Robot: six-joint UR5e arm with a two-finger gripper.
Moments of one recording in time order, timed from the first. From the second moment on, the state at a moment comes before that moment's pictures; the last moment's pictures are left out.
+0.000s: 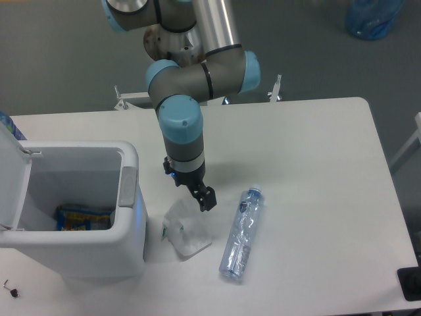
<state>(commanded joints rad) 2.29 -1.92 -1.89 -0.83 1.55 1.11</state>
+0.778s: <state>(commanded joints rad) 2.29 -1.94 -1.86 -0.83 1.55 1.06</state>
